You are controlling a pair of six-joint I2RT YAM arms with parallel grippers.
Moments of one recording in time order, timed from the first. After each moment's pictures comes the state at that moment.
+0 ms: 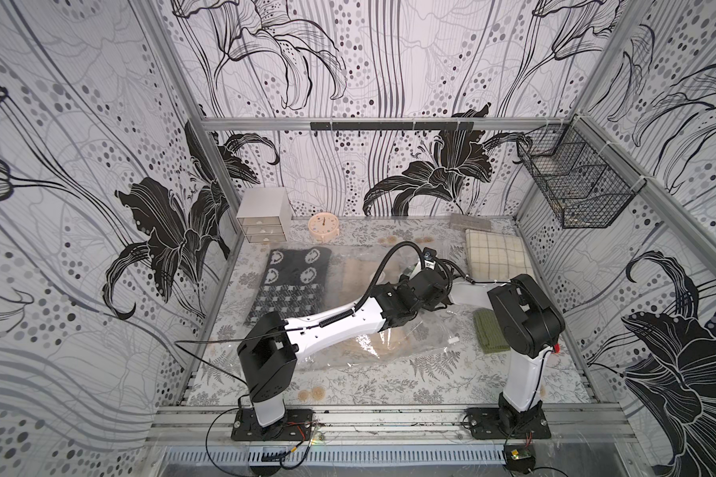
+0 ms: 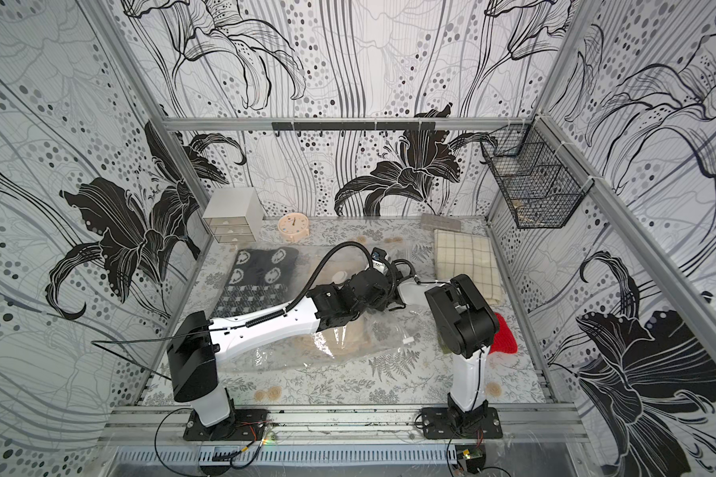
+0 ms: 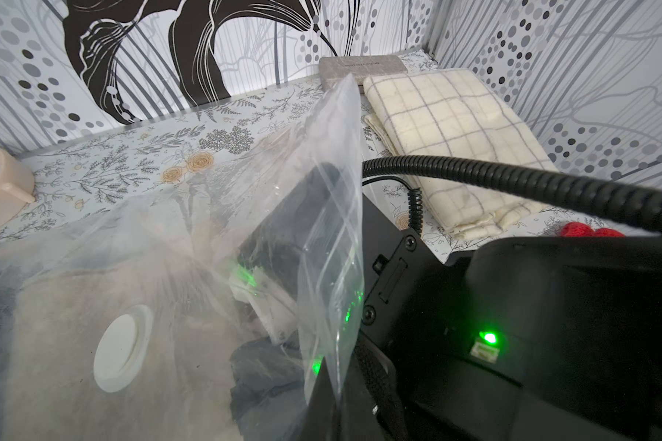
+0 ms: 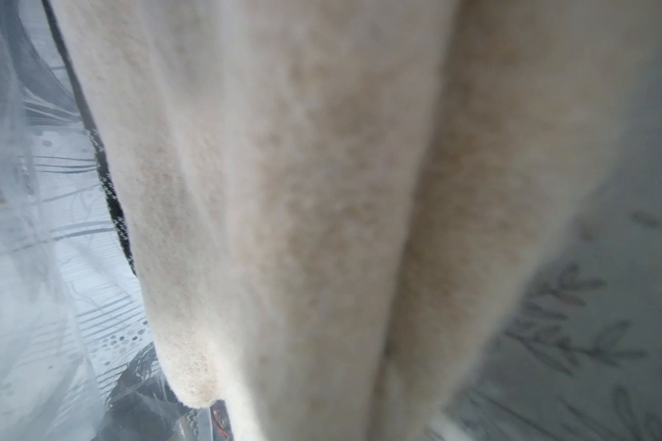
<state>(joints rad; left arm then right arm) -1.01 1.78 1.47 -0.37 -0.46 -0.44 0.48 1.92 1.05 -0.15 -0.65 0.66</state>
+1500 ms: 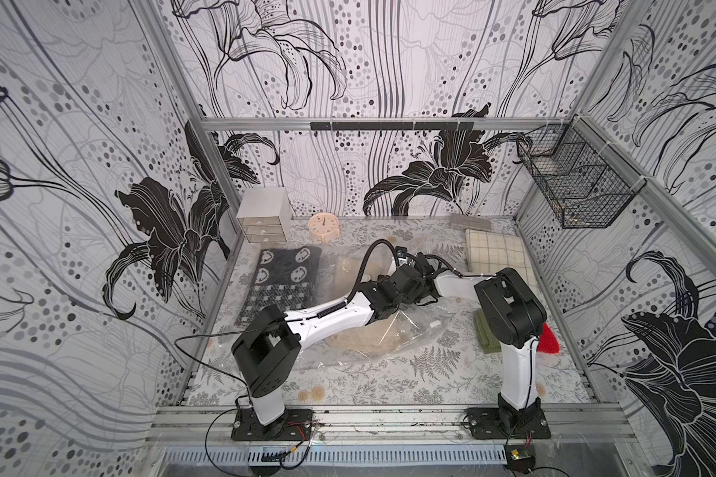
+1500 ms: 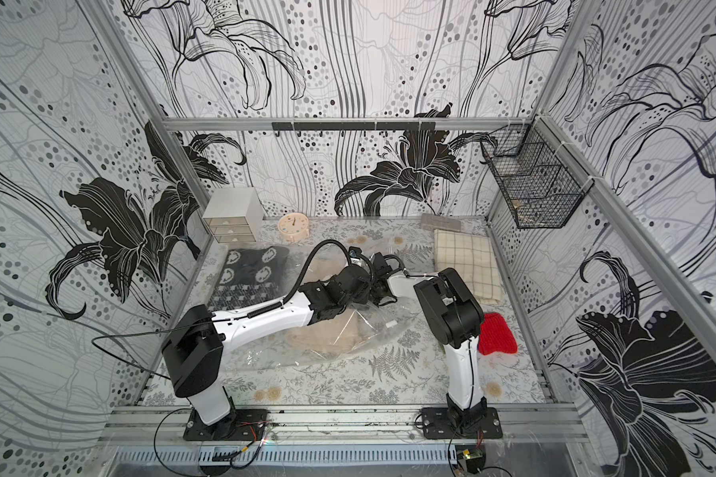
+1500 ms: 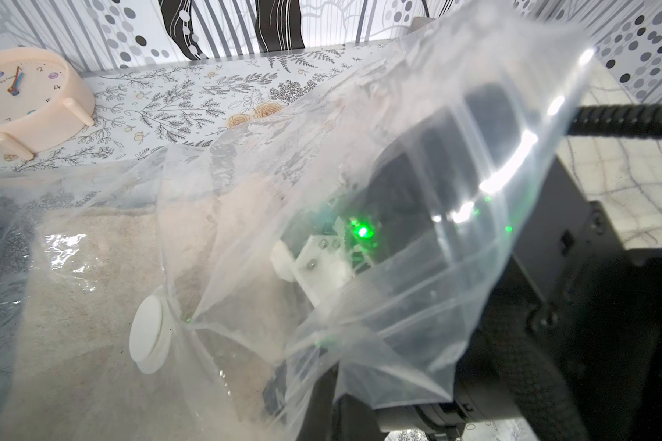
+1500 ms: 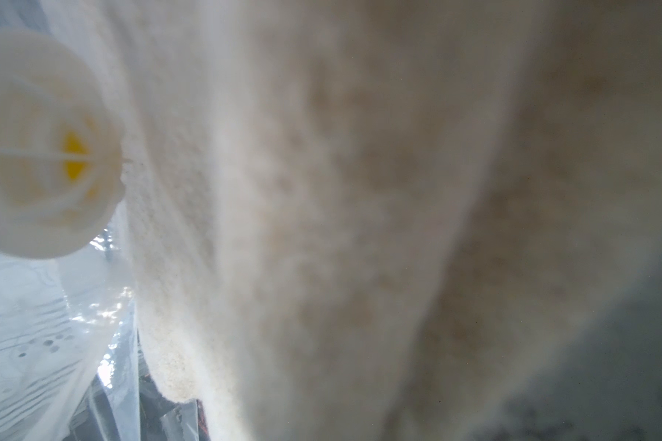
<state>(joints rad) -0.88 1.76 1.31 -0.30 -0.47 -0.53 0.52 2.05 1.22 -0.25 -0.66 0.58</state>
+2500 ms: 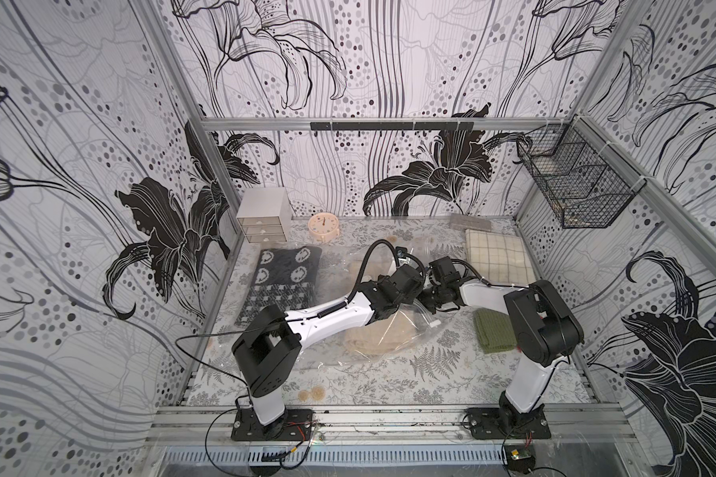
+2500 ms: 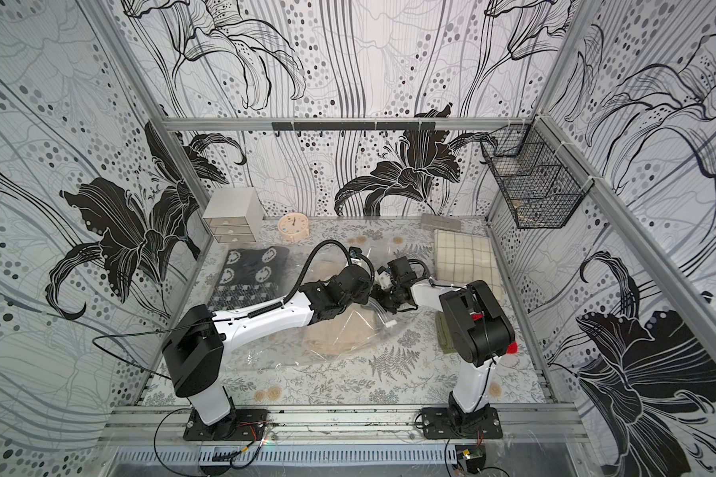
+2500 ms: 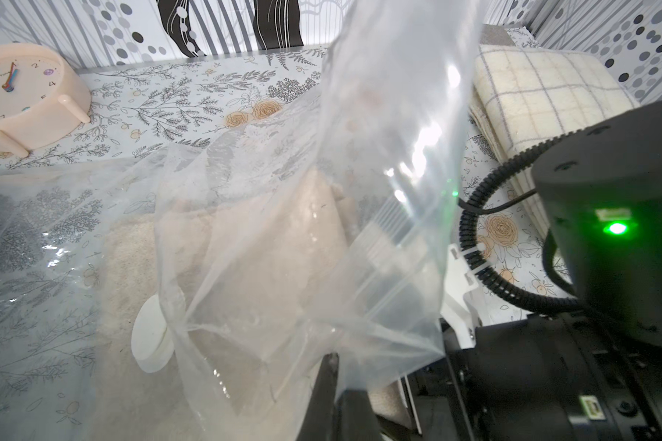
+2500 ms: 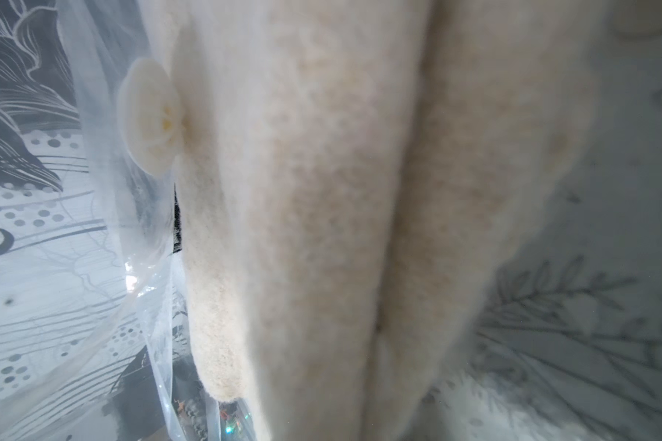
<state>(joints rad) -0.88 1.76 1.31 -0.30 -0.46 -0.54 0.39 1.82 0.97 -0.16 -0.70 0.61</state>
